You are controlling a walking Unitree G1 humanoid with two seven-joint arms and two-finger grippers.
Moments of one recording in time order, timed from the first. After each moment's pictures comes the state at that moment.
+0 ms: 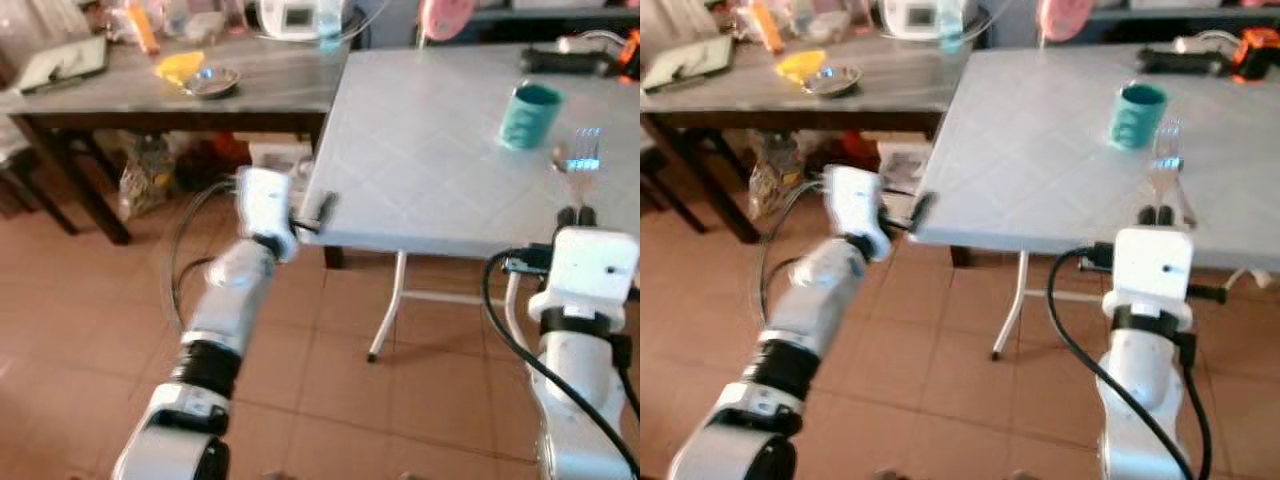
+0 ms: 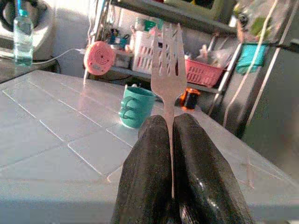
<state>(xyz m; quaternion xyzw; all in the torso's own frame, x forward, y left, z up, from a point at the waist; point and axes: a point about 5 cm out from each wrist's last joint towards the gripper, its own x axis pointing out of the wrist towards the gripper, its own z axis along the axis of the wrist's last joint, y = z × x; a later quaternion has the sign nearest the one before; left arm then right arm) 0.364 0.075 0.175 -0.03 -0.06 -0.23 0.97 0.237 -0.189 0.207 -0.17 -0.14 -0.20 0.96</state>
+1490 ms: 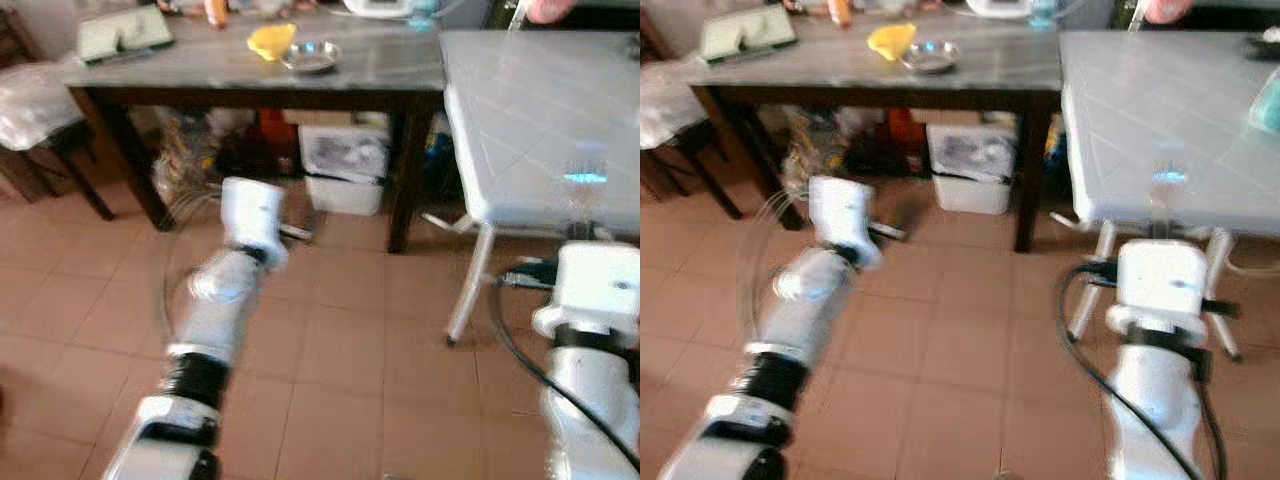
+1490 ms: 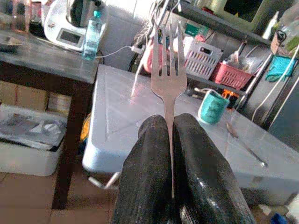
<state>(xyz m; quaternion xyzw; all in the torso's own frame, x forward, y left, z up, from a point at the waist) 0.356 0.087 0.161 -0.02 -0.07 -0.23 0.97 0.226 -0.200 0.200 -0.18 -0.12 -0.19 0.96</state>
